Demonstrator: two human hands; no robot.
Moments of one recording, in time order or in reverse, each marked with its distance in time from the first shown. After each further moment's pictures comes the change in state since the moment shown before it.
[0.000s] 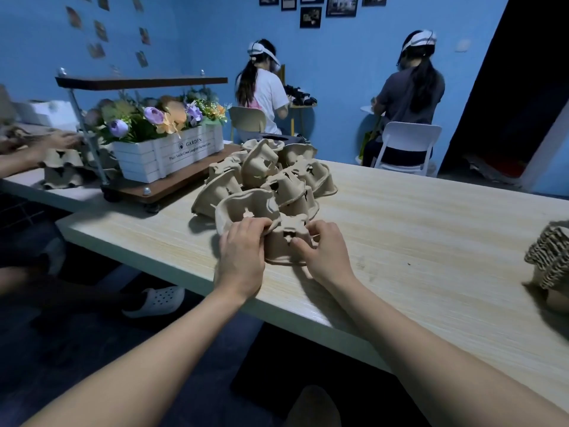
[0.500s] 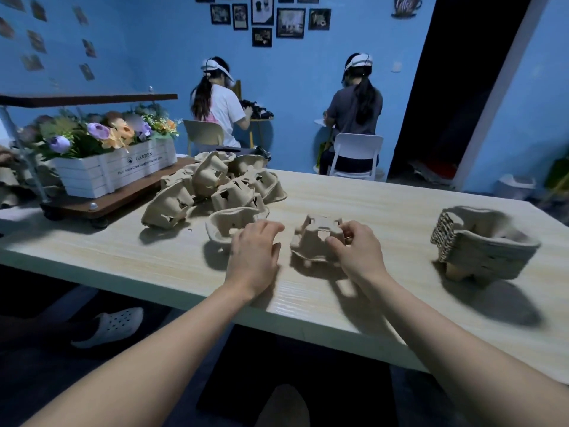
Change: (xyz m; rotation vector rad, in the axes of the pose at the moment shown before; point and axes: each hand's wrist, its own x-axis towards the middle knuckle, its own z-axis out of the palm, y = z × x) left_hand -0.005 0.088 0.015 -0.072 -0.171 0.169; right_hand -0.034 0.042 -0.121 -0.078 0.214 0.164
